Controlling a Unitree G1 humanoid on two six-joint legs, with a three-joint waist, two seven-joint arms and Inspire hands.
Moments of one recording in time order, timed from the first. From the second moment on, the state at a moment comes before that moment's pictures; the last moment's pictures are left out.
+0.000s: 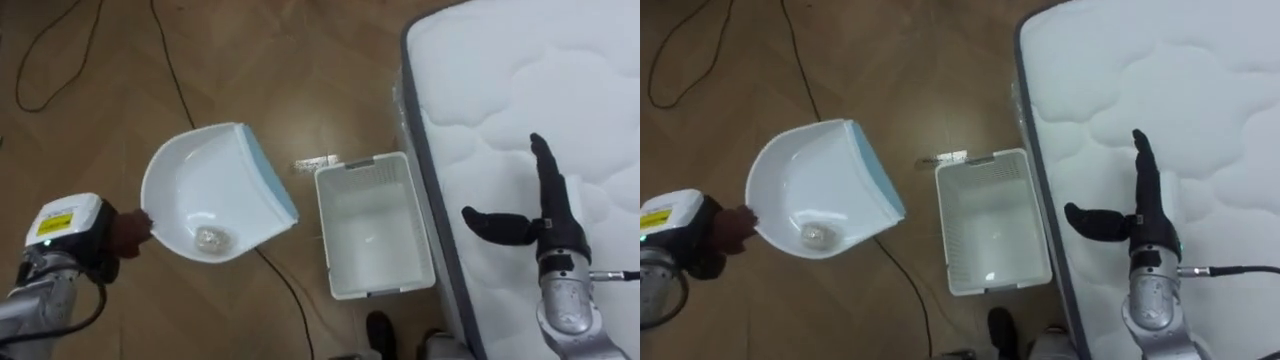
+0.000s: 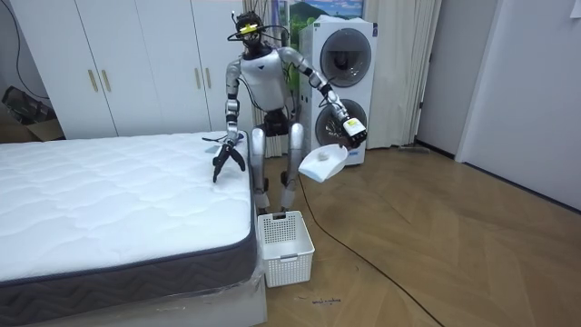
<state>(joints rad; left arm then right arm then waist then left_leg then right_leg) -0.27 0.67 -0.40 0.92 0.66 -0.05 0.25 -0.06 -0.43 0.13 0.62 -0.08 -0.35 -0.43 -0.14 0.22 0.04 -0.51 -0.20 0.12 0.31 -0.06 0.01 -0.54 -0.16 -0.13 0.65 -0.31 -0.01</state>
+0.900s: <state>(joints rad) -0.36 0.78 -0.53 0.92 0.87 -0.01 0.16 -0.13 -0.44 0.21 0.62 -0.11 -0.35 -0.43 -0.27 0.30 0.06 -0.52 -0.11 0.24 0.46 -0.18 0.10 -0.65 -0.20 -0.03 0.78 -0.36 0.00</state>
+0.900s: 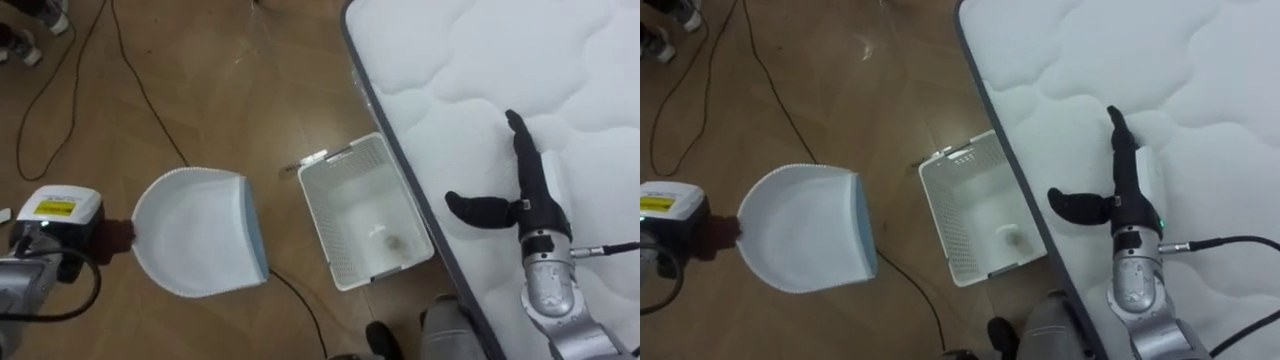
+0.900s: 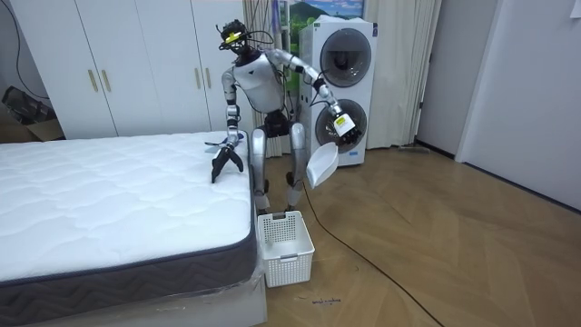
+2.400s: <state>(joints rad) -0.08 0.52 -0.28 0.65 0.53 -0.14 0.15 -0.01 -0.41 0.17 0.61 0.02 -0.29 -0.42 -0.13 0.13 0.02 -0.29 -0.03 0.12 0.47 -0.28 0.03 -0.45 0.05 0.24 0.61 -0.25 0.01</state>
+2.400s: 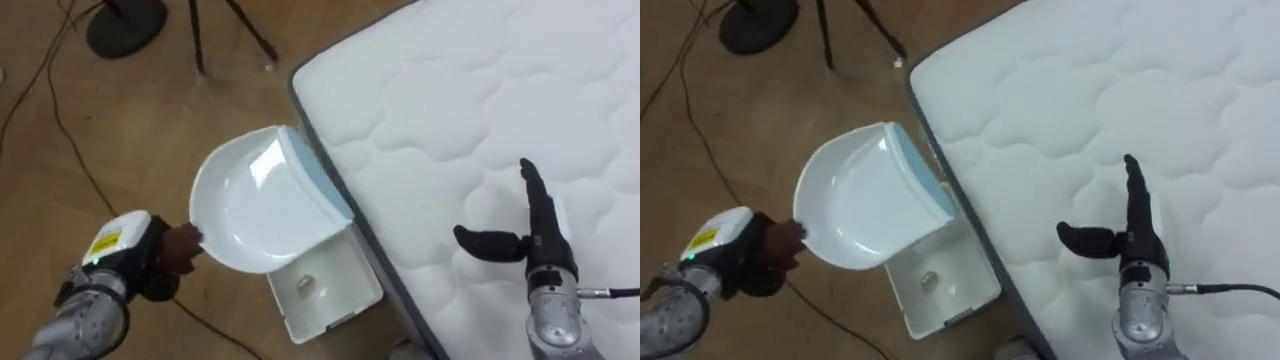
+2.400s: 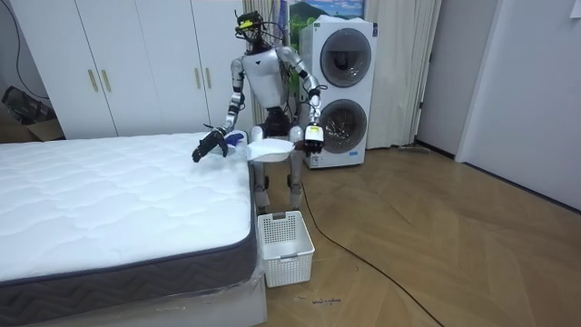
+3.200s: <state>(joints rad) 0.03 0.34 -0.22 0.60 0.40 -0.17 0.12 0.05 -0.32 0.19 0.50 -0.01 -0.26 -0.33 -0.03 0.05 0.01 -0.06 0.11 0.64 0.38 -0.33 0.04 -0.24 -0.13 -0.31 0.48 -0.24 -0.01</state>
